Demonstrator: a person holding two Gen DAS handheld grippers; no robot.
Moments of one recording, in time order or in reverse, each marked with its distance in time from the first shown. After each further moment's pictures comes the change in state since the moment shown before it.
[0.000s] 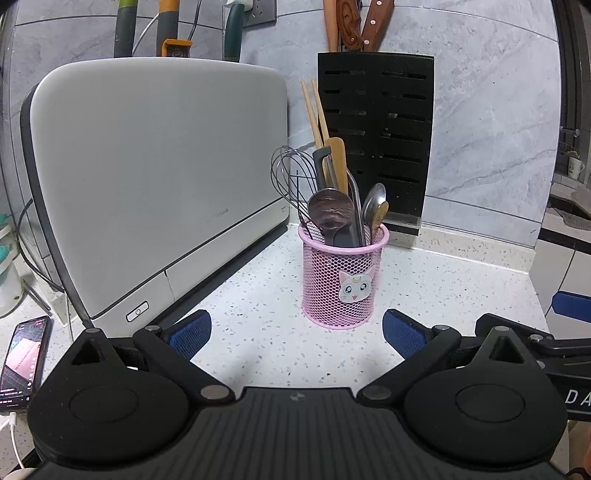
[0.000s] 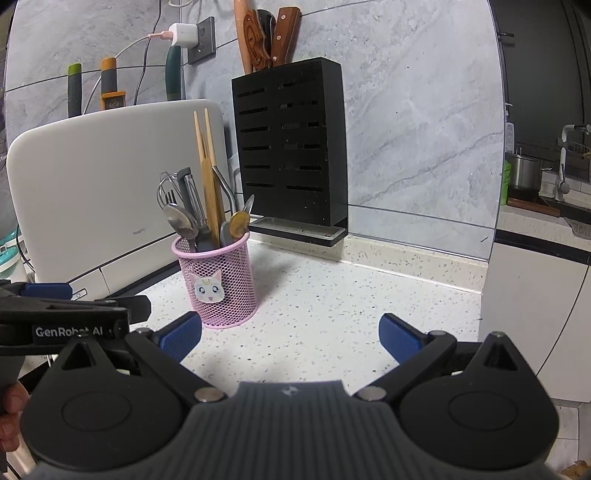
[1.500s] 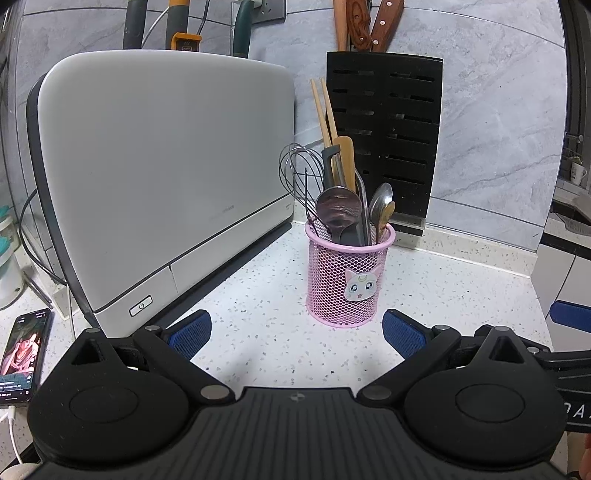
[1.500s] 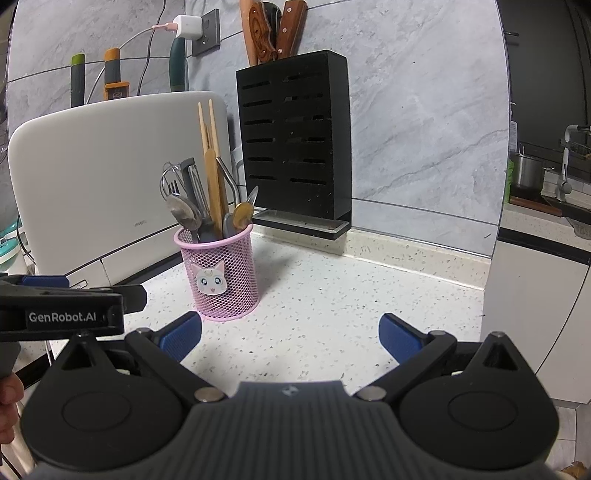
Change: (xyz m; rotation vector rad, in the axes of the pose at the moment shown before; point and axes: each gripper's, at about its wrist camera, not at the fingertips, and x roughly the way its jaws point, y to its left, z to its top) left arm -0.001 0.005 0.000 -0.024 0.007 0.000; right arm 0.003 0.001 -0.003 -0.015 0.017 0.004
